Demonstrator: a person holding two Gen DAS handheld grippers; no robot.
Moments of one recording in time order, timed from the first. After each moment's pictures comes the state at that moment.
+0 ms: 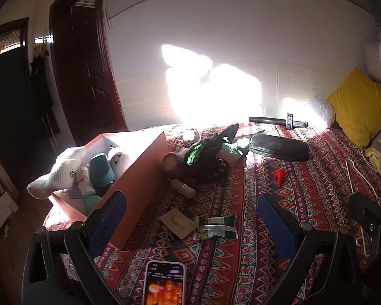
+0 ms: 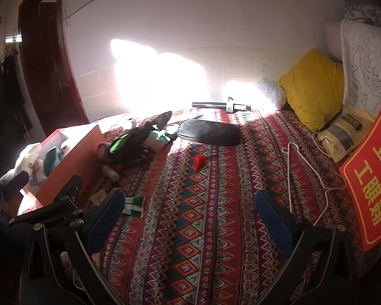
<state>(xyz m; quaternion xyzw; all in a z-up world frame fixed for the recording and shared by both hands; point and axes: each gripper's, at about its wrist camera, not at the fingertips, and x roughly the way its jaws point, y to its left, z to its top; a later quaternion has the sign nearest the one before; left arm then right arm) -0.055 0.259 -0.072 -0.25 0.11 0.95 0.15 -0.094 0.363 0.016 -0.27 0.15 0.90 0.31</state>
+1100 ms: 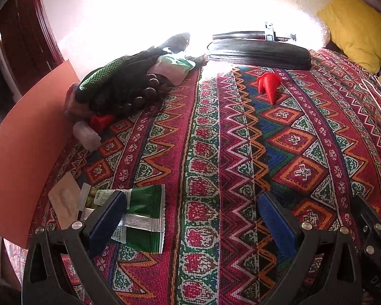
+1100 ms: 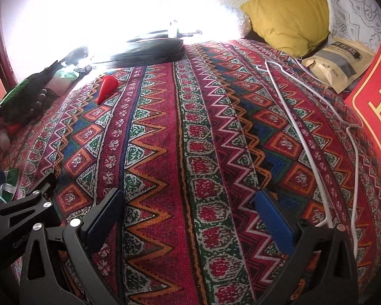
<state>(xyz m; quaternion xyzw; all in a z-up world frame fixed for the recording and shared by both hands) -0.127 0.370 -0.235 -0.37 0.20 0.89 0.19 -0.127 0.465 -0.169 -0.37 0.19 0.82 0.39</state>
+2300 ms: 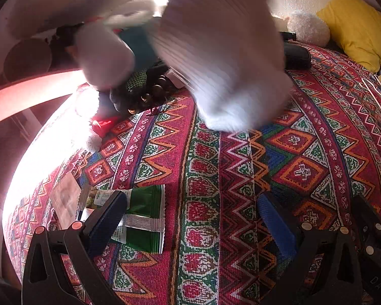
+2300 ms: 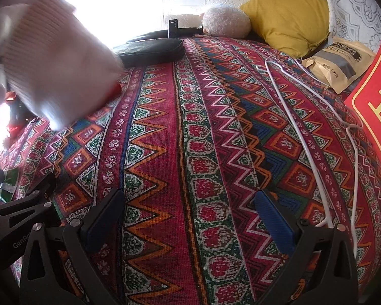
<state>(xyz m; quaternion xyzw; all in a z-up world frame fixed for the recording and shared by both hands) -0.126 0.368 -0.235 -0.37 0.20 0.89 0.19 -0.125 0.464 -0.169 -0.37 0.19 0.82 0.39</state>
